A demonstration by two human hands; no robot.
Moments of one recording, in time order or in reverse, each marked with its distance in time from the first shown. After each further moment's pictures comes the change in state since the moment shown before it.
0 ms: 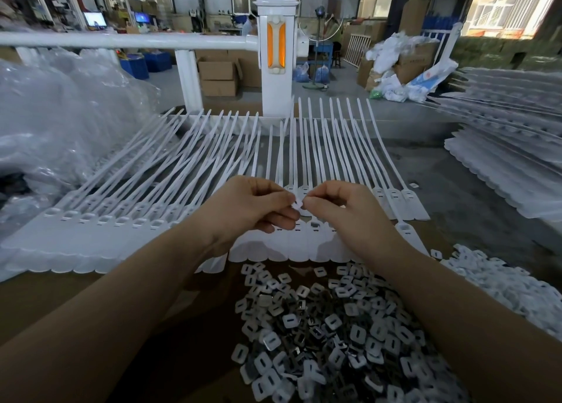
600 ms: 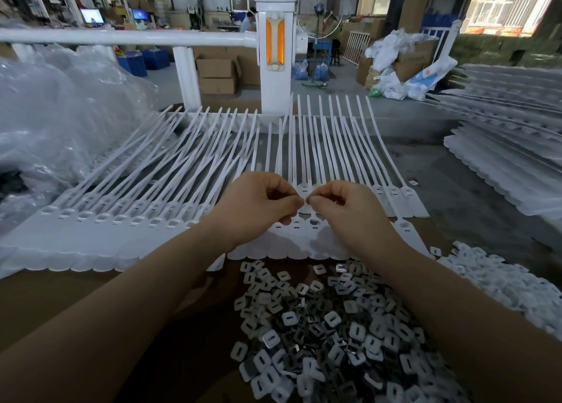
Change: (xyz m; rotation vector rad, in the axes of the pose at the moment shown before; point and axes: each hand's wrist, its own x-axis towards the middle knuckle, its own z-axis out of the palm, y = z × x) left_hand 0.009 -0.005 0.013 0.344 0.135 0.182; right_hand 0.005 0.010 0.004 -0.180 0.110 0.067
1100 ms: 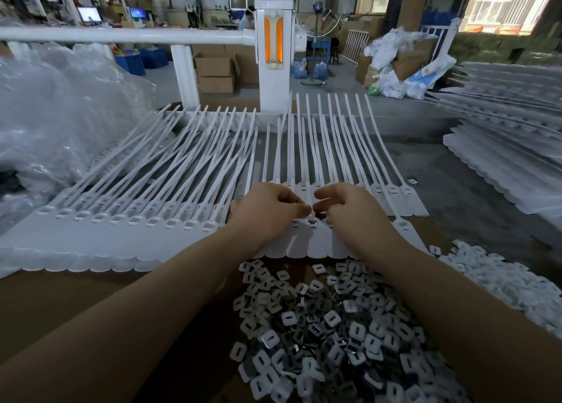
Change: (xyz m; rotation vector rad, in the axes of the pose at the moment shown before) left_hand 0.010 -0.004 0.028 0.074 0.061 -0.234; right_hand 0.003 0.004 -0.001 -0.052 -0.069 0.162
